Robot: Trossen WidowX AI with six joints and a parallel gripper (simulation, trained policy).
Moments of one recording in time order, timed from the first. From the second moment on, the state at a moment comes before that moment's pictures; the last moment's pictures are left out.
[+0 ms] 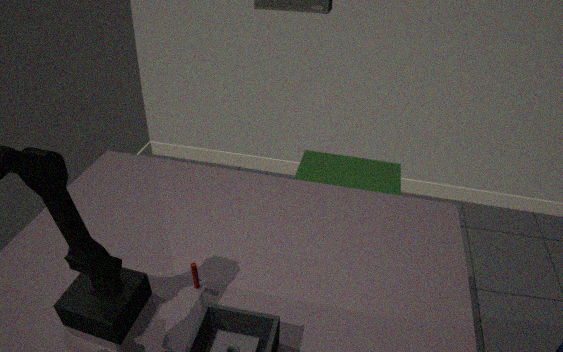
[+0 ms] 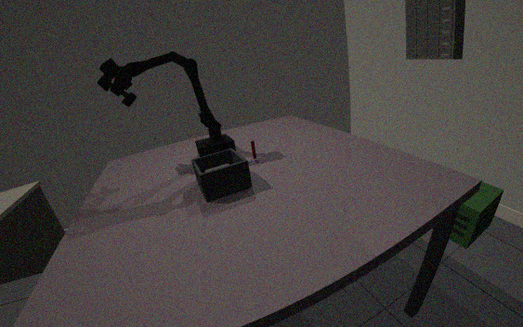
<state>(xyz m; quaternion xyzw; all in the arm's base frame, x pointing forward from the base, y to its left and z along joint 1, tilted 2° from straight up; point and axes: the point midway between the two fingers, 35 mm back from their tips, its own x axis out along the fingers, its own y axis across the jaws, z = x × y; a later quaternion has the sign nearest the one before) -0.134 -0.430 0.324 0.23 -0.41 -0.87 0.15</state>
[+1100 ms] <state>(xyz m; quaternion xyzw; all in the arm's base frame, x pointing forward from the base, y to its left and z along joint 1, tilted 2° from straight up) 0.184 -0.320 0.283 0.43 -0.05 -0.74 0.51</state>
